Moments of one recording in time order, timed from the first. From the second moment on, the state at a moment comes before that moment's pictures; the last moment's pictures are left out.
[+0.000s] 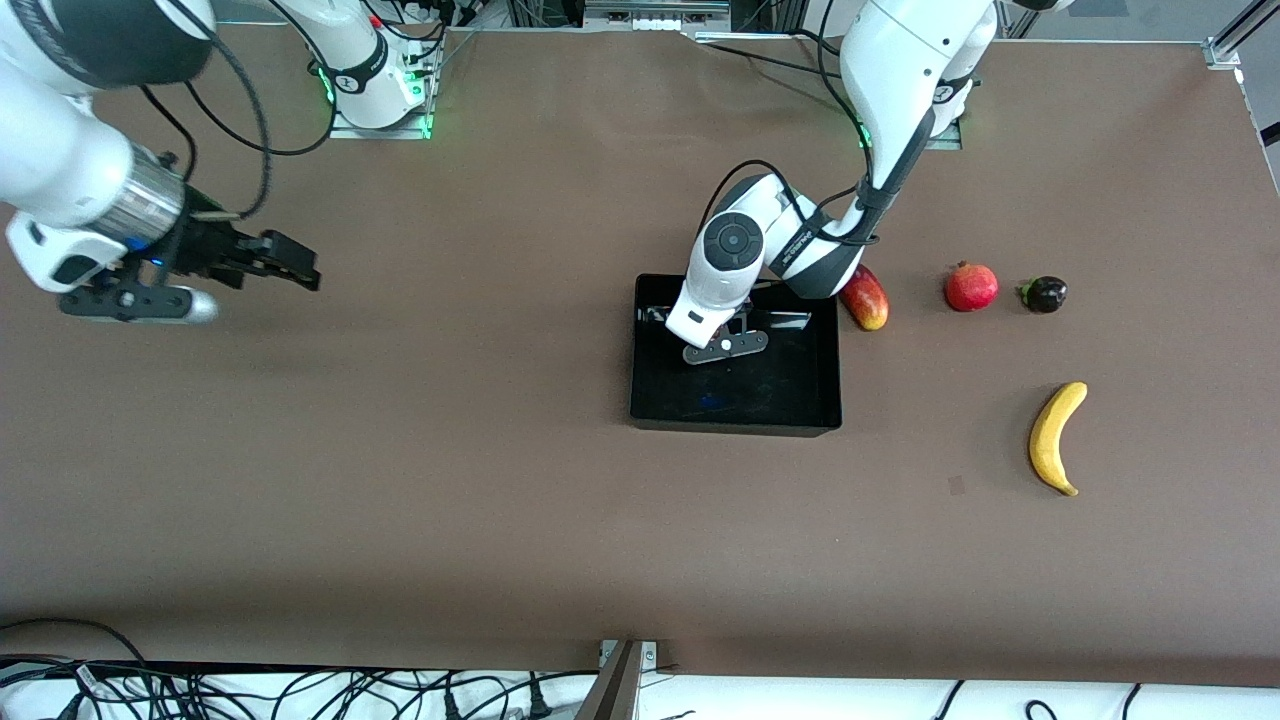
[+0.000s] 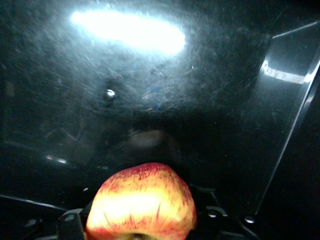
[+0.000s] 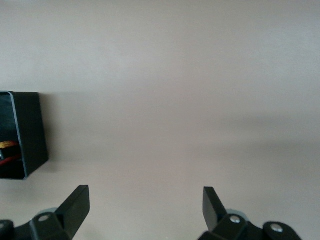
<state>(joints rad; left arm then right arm) -0.50 0.65 -0.22 -1.83 0.06 2.42 -0.98 0.40 0.09 -0.28 -1.57 0.13 1.62 0.17</state>
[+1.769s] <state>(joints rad) 0.08 0.51 -0.02 -1.50 0.08 1.81 0.14 0.18 0.01 -0.06 -1.62 -0.05 1.58 0.13</state>
